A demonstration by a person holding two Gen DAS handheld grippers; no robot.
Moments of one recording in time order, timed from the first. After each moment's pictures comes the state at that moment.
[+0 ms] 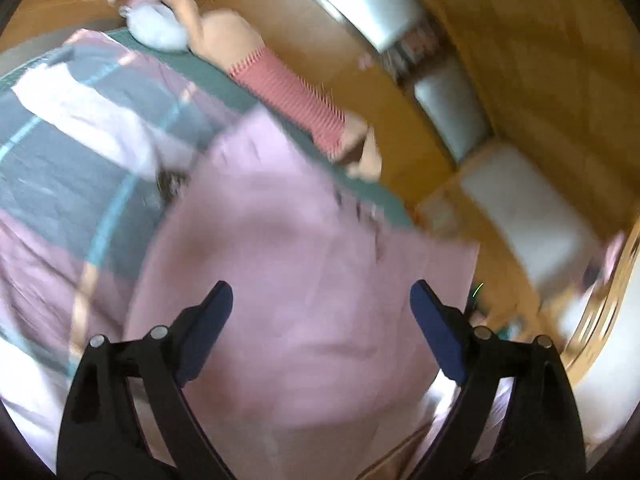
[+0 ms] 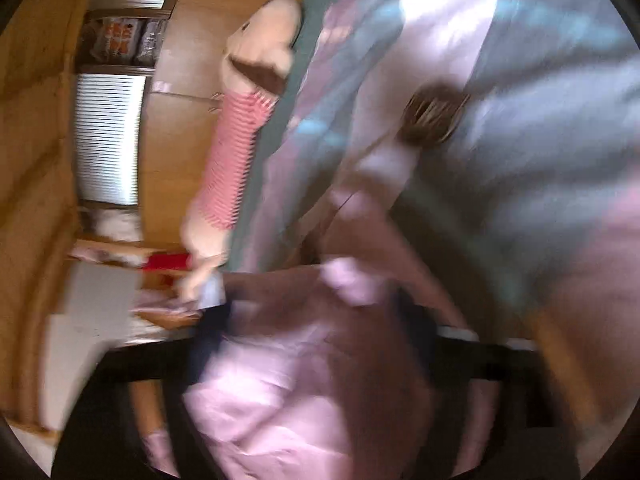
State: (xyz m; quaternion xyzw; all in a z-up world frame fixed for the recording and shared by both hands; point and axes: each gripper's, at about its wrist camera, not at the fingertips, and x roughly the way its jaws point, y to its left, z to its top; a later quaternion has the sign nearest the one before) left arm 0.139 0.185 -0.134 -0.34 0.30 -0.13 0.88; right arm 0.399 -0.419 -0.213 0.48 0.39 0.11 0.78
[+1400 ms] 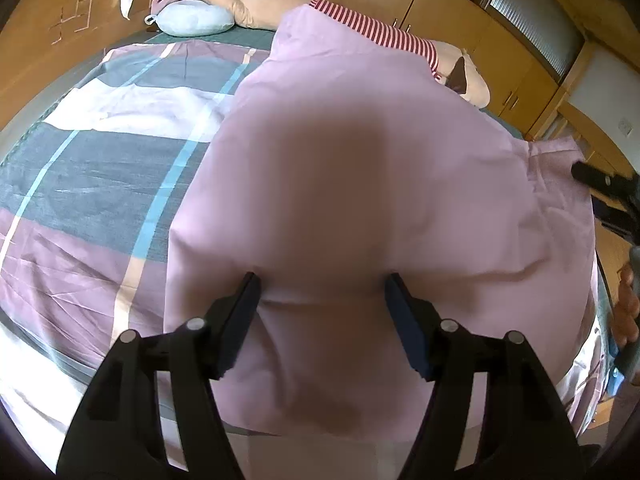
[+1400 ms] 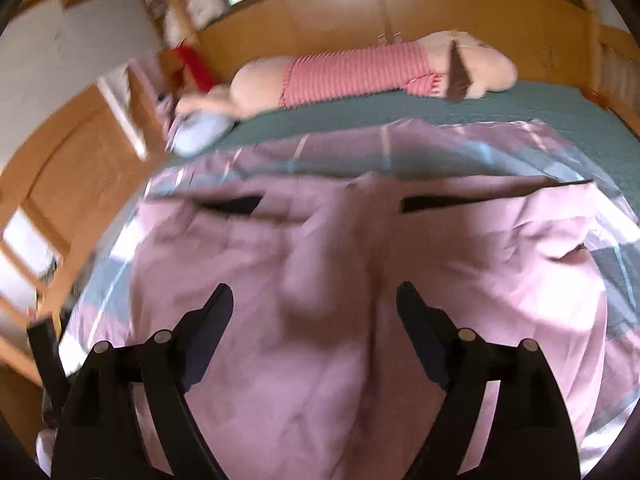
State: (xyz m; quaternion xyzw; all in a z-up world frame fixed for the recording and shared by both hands) left arm 0.197 0.147 -0.200 -0.18 0.41 0.04 0.89; right arm 0.331 -0.150 -0.137 0.01 0.41 0.27 0.87
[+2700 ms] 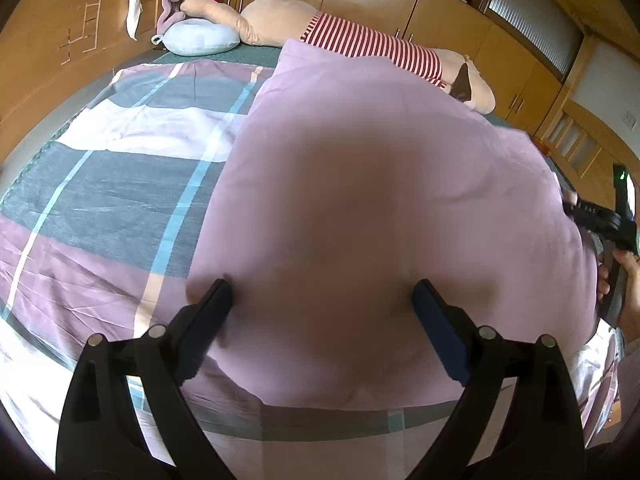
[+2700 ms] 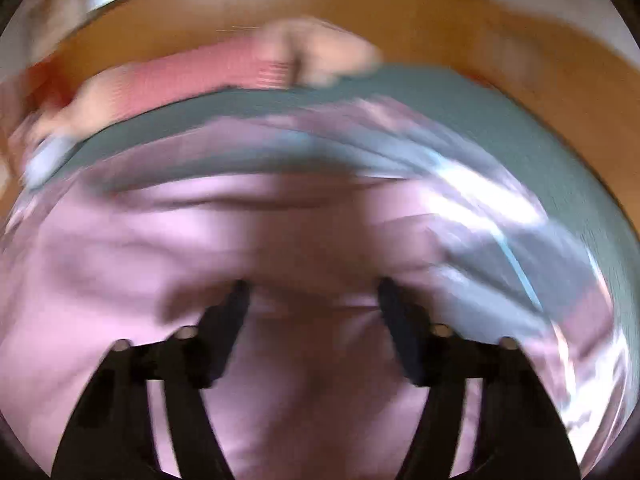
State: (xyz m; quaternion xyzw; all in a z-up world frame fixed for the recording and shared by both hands) left arm 0.194 0.149 -0.193 -0.15 0.39 0.06 0.90; right arm 0.435 -0.312 -0.209 0.04 0.43 0.00 0.90
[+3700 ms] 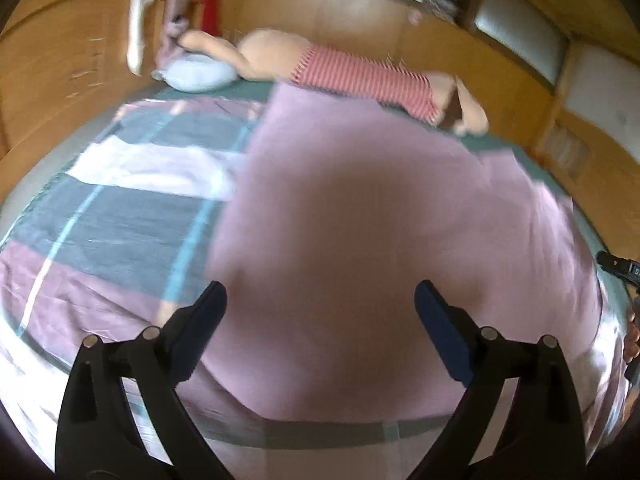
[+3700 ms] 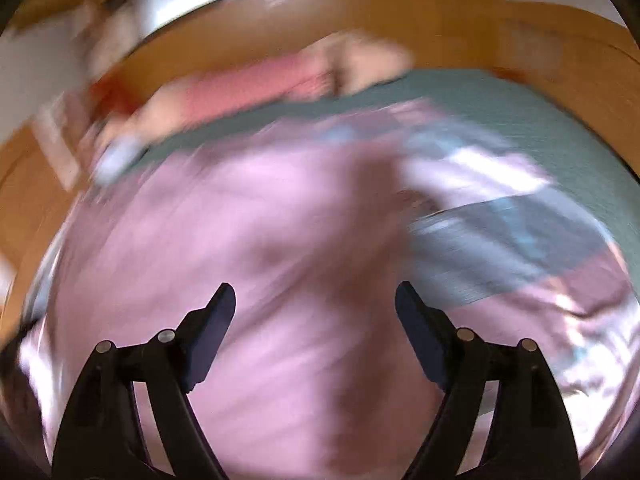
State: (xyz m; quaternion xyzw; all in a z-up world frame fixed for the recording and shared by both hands) left arm 0.183 0.133 -0.176 -0.12 0.36 0.07 0.92; right arm 0.317 -0.294 -0.196 0.04 0.42 0.20 0.88
